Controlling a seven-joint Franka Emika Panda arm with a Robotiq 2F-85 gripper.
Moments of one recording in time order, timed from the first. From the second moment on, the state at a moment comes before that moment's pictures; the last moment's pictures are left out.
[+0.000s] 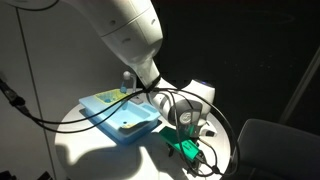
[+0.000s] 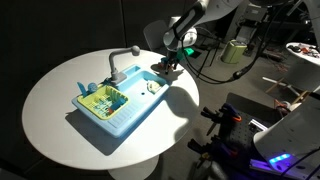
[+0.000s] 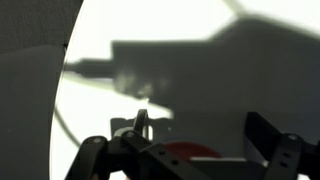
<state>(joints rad) -0.36 0.79 -0.10 -1.70 0.11 2.42 -0.27</state>
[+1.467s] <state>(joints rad) -0.38 0.81 -0.12 -1.58 0.09 2.35 -0.27</state>
